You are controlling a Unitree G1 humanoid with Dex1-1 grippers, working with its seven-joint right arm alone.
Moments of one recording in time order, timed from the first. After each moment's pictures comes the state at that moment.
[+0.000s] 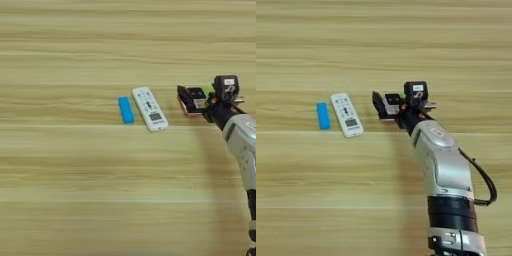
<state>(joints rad) -0.19 -0.26 -0.17 -0.06 0.24 0.49 0.29</state>
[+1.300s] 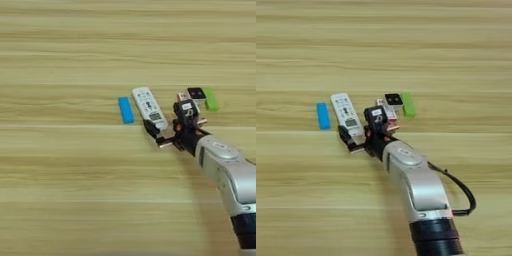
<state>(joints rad) -0.10 -0.22 0.04 -0.12 0.16 0.61 0.31</state>
